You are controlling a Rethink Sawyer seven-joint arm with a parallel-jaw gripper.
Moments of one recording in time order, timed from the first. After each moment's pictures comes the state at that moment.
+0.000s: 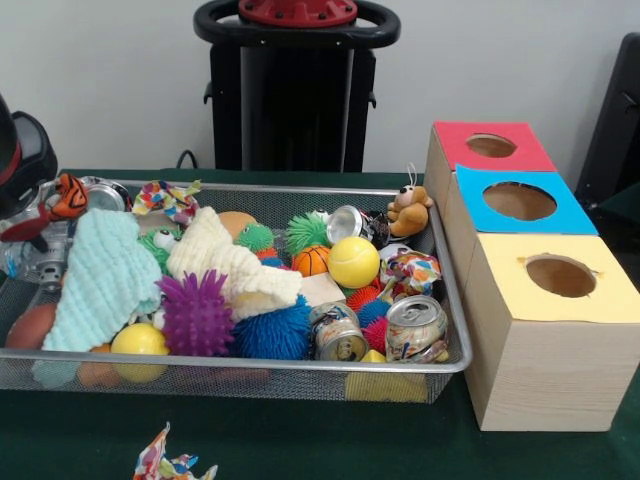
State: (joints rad) arm -0.58 -0.15 -0.22 0.95 -0.23 1.25 2.23
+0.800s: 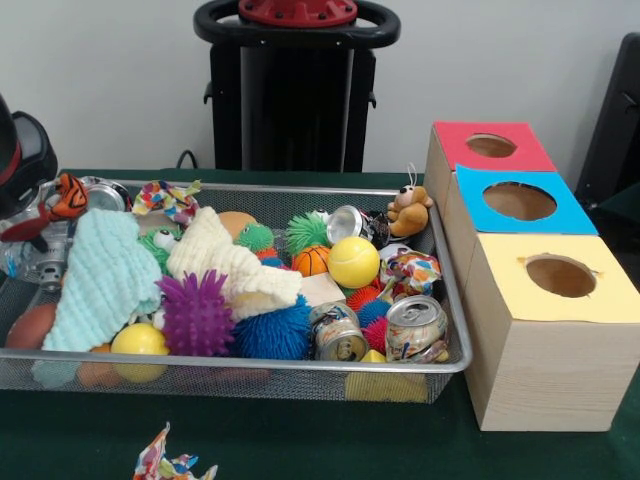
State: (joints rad) arm -0.58 -0.15 -0.22 0.95 -0.23 1.25 2.23
